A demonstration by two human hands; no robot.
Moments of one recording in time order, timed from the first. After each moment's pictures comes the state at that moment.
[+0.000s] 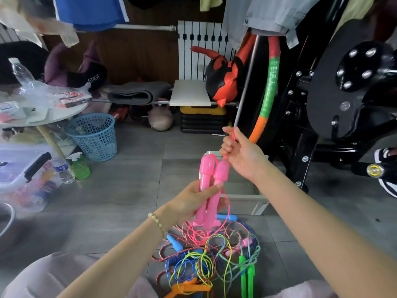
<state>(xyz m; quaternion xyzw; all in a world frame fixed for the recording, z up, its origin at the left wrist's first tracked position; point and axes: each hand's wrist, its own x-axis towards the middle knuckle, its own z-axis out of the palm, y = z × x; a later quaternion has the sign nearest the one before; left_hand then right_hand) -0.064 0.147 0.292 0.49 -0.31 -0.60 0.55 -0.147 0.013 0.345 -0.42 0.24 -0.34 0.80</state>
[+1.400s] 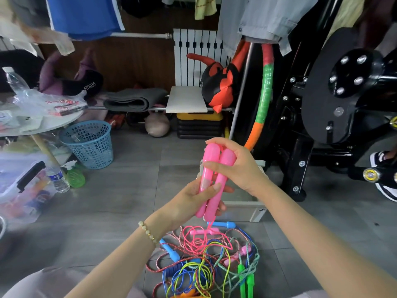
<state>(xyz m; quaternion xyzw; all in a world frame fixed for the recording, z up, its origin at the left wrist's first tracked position) -0.063 0.149 0.318 0.47 -0.45 -0.54 0.53 -0.169 0.037 0.355 -0.76 0.23 -0.33 0.51</state>
